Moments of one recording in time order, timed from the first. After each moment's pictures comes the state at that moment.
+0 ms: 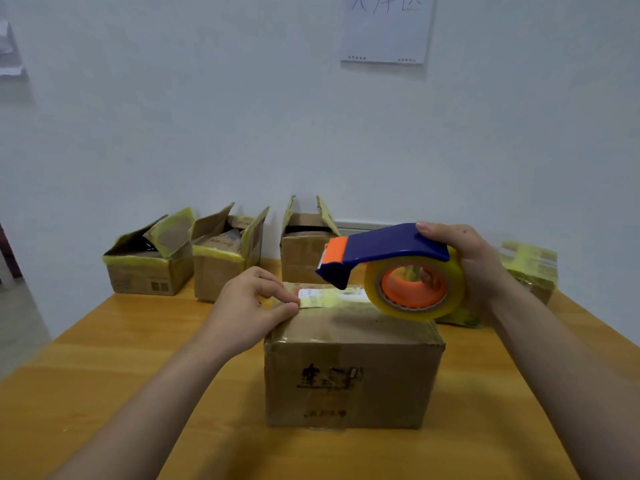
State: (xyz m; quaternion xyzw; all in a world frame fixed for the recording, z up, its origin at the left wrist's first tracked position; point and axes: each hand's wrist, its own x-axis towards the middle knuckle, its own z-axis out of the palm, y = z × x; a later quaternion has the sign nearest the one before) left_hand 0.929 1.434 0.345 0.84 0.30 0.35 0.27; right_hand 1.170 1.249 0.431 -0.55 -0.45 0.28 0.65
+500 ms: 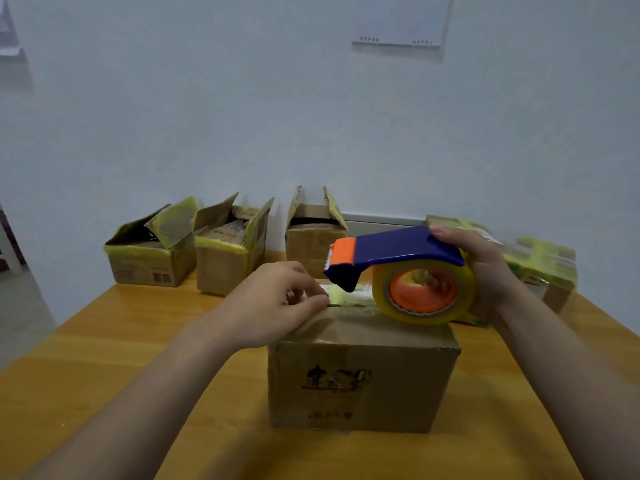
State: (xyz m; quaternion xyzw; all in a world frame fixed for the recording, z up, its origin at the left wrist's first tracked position) left_hand 0.941 1.427 0.368 0.93 0.20 0.23 0.19; right_hand 1.179 1.262 0.418 -0.55 -0.41 0.33 0.65
